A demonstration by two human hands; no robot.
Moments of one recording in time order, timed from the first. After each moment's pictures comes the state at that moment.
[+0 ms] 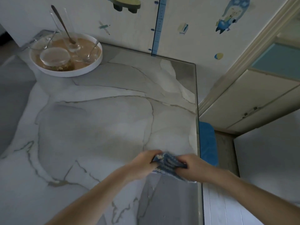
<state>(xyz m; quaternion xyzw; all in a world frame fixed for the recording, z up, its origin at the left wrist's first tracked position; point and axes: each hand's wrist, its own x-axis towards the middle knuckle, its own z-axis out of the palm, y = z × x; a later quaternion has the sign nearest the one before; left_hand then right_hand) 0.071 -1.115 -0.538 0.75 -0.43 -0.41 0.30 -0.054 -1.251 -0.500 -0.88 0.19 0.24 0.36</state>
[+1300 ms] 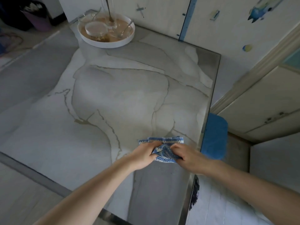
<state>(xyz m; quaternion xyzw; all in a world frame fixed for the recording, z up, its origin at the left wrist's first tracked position) -0.020 -1.054 -0.556 0.81 -0.37 -0.34 0.31 -0.107 -1.216 -0.526 -0.94 0.00 0.26 0.22</state>
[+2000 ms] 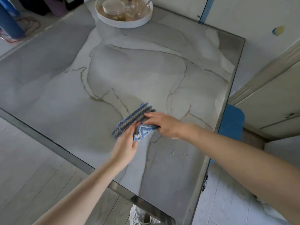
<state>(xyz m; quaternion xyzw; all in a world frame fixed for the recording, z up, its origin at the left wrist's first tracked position) -0.049 -0.973 -0.559 0.90 -0.17 -0.13 0.38 -0.032 -1.144 -0.540 -0.93 -0.11 0.23 0.26</state>
